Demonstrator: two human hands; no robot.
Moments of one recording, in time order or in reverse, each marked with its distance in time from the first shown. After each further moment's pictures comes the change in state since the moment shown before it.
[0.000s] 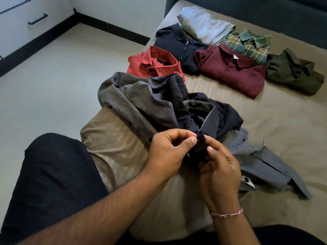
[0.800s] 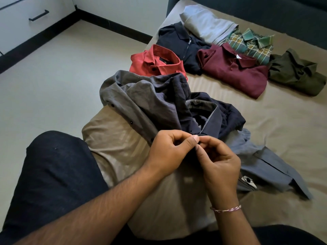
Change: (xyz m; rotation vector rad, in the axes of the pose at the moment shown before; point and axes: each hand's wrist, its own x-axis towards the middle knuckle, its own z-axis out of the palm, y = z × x) left_hand 0.008 0.001 -0.016 0.223 -0.134 0.046; right_hand 0.011 0.011 -0.011 -0.526 -0.117 -0.340
